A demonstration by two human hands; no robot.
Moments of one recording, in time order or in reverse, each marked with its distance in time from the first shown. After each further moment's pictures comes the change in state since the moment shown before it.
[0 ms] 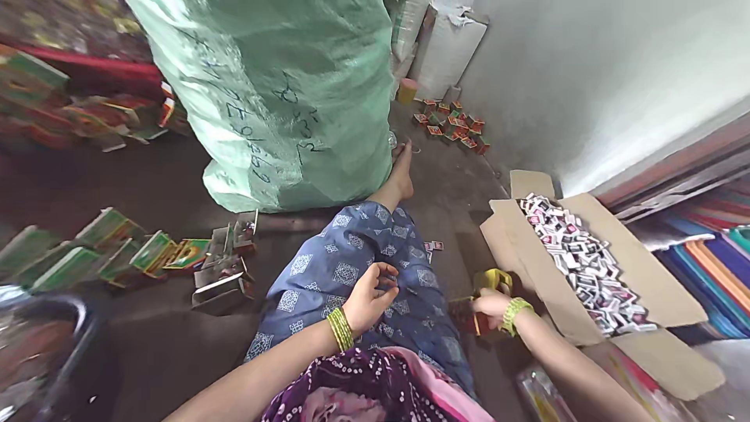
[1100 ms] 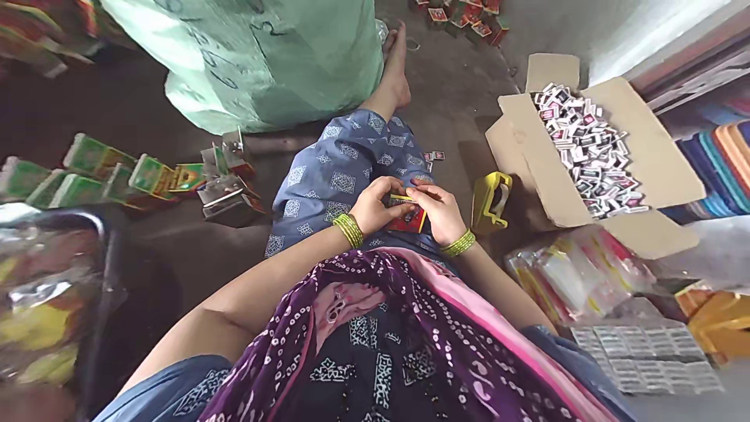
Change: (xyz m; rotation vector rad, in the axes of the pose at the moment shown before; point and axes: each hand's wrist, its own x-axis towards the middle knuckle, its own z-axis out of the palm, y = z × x) left_hand -0.006 -0.011 0.016 0.330 -0.044 0.277; right_hand -0.114 -0.089 0.113 0.961 0.222 -0.767
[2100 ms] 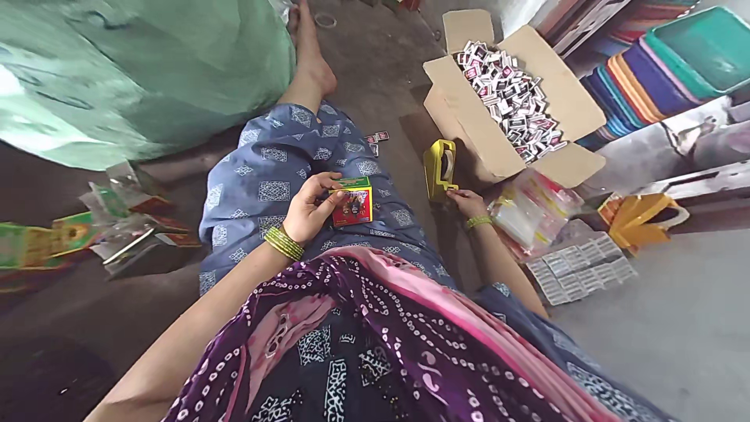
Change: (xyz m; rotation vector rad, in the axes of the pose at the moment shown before) left_hand -0.007 -0.004 -0.011 -0.134 -0.121 -0.014; right_hand -0.026 0.106 -0.213 -0.521 0.494 0.476
